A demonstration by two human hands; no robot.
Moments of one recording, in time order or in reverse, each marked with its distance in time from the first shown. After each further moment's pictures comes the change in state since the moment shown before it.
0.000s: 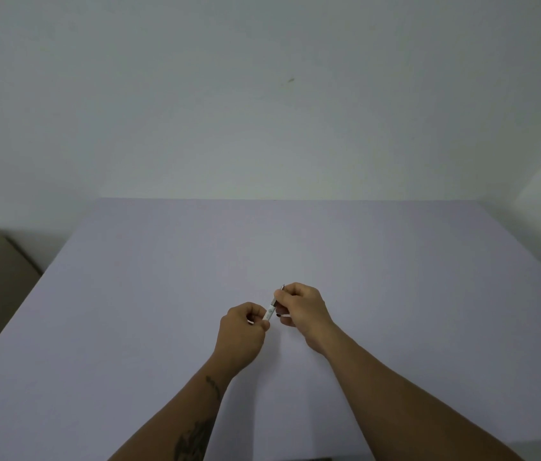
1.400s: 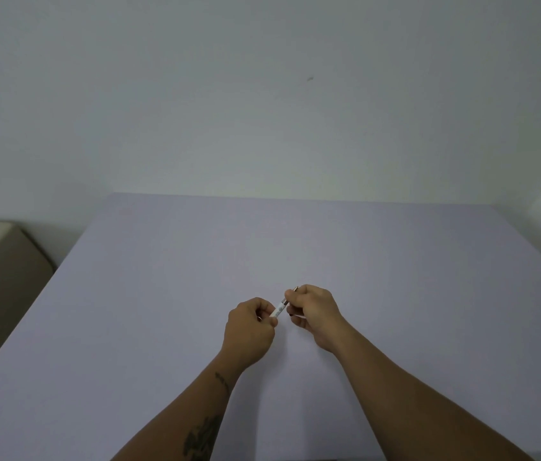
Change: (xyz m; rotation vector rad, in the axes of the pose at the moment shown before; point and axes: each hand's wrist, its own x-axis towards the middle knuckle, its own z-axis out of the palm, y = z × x) left_hand 0.008 -0.008 -0.013 0.061 0.021 0.035; right_hand 0.002 -0.005 0.010 0.073 0.000 0.123
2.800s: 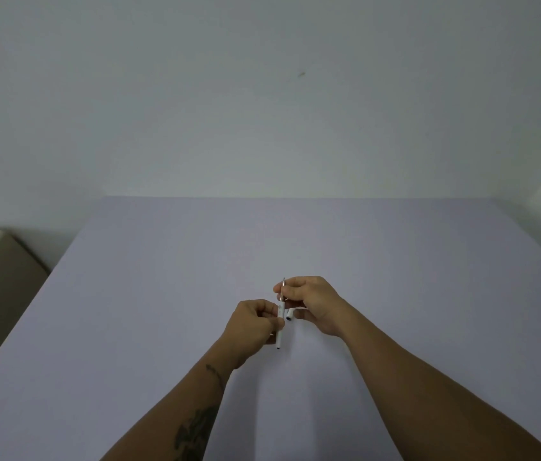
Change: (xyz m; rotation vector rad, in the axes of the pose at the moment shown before) left_hand 0.016 0.018 -0.005 -0.271 -0.275 -0.142; right_hand 0.017 -0.026 -0.014 -0.123 -0.225 -0.018
